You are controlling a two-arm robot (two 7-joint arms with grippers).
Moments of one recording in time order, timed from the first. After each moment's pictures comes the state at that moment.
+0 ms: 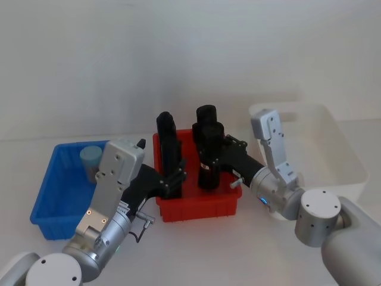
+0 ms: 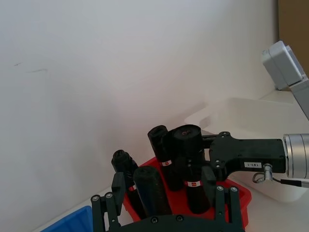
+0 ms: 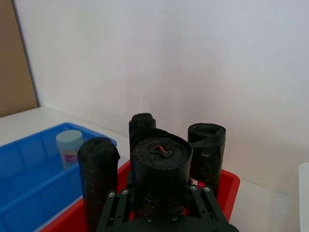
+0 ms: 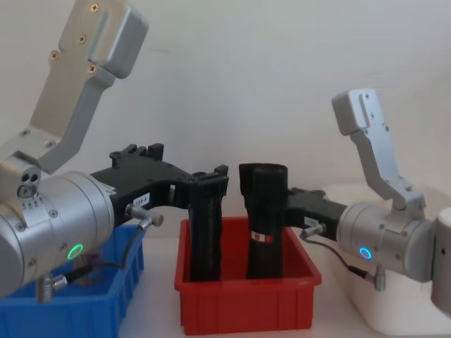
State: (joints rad) left arm -0.24 0.38 0.45 -1.63 -0.20 0.01 -0.01; right arm 0.71 -0.01 -0.31 -0.65 0.14 -0.31 0.44
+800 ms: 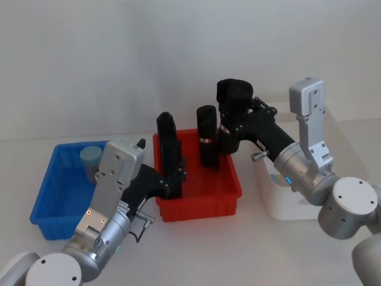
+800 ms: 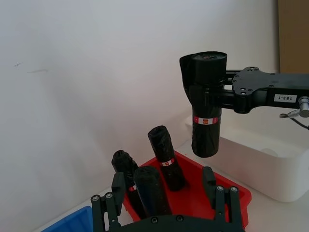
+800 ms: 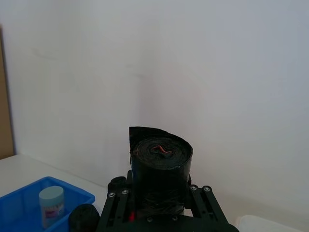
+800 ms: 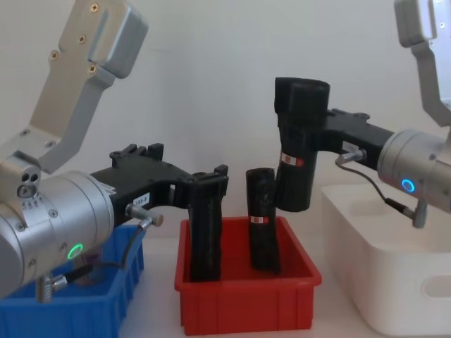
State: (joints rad) left arm -0.24 0.38 0.45 -1.63 -0.20 0.01 -0.01; right arm 0.51 0.08 -0.28 -1.15 0.16 -0.20 0.33
